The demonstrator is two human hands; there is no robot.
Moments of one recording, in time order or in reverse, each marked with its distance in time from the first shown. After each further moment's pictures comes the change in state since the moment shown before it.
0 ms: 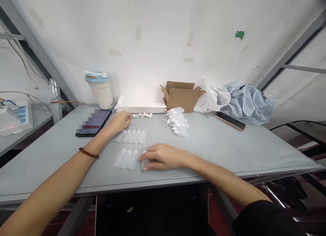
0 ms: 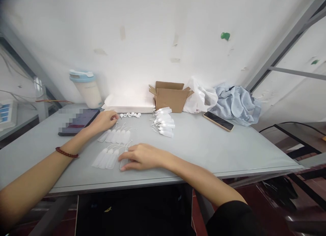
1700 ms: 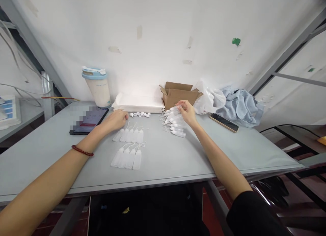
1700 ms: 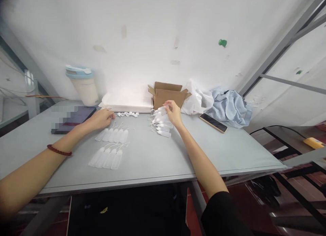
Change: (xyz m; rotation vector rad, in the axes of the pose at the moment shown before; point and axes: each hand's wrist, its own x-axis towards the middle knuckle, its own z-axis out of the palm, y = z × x) left_hand 0.003 -0.009 0.002 0.042 -0.064 0.019; right_hand -0.039 0.150 -0.071 0.092 1.084 0.529
